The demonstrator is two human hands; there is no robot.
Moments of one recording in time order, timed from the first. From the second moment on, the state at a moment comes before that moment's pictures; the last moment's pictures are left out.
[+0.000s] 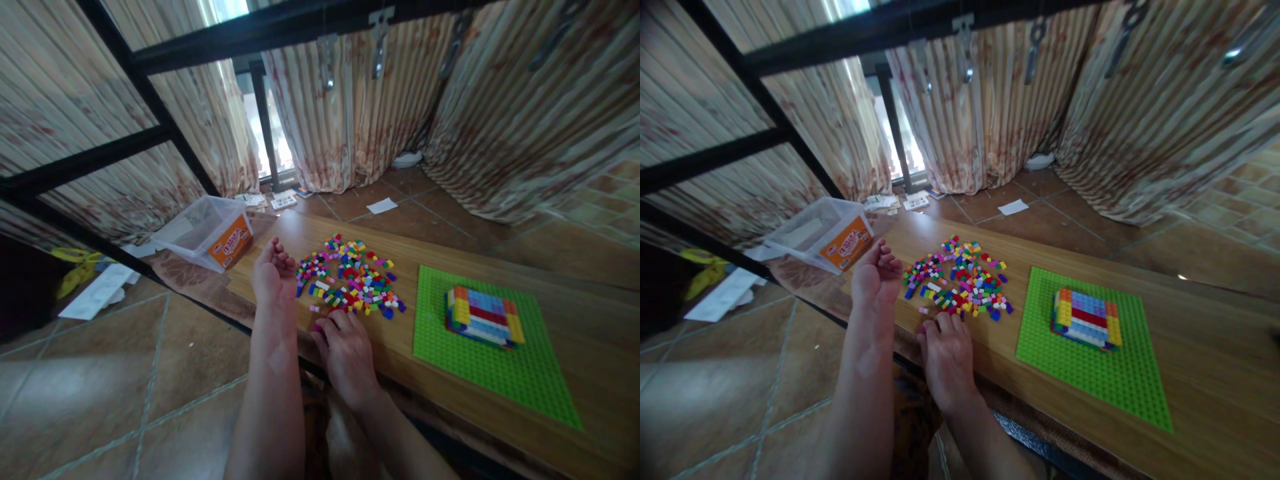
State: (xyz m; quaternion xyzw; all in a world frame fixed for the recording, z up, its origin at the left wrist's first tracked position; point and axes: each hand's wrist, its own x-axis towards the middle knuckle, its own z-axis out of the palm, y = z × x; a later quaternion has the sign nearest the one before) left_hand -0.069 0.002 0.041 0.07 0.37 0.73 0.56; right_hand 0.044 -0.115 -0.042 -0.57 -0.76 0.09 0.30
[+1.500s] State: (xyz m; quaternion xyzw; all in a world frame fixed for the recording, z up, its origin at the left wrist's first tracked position) left_hand -0.082 -0.005 0.013 0.68 0.66 0.15 0.27; right_hand 0.090 -0.095 -0.043 -0.69 -0.67 0.06 0.26
